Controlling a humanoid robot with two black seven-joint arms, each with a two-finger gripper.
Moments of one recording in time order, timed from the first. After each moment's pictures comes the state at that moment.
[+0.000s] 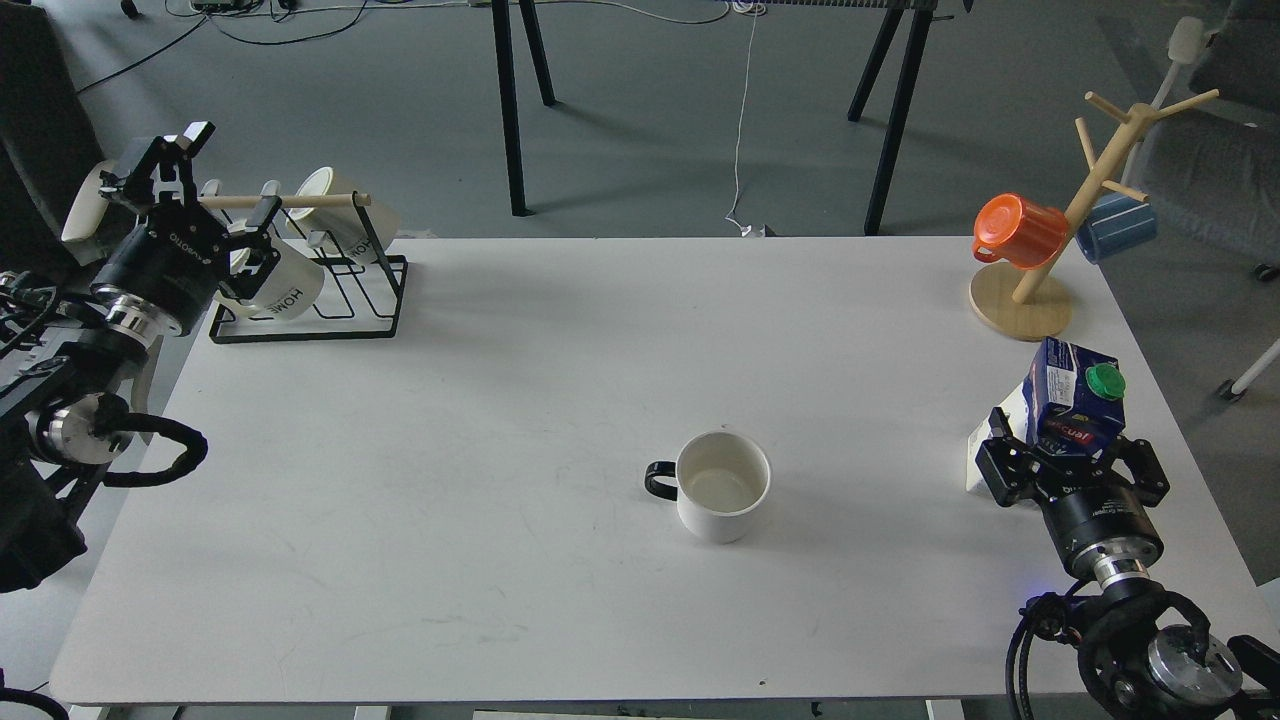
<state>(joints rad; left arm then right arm) -0.57 0.53 -0.82 -0.64 0.29 -0.49 -0.49 0.10 -0.43 0.84 1.11 0.85 0.49 0.23</state>
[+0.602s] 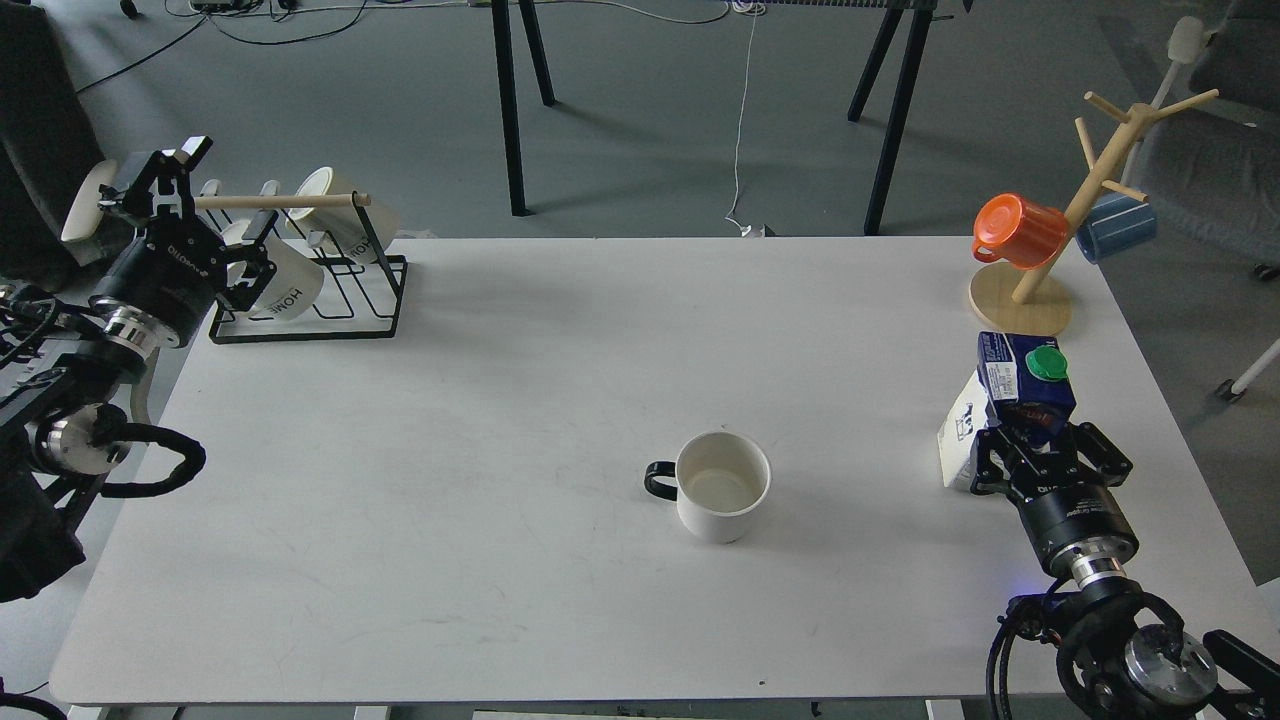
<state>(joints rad) -0.55 0.53 -0.82 -0.62 0.29 -0.49 -0.49 0.10 -0.39 0.83 1.13 0.75 0.49 0.23</state>
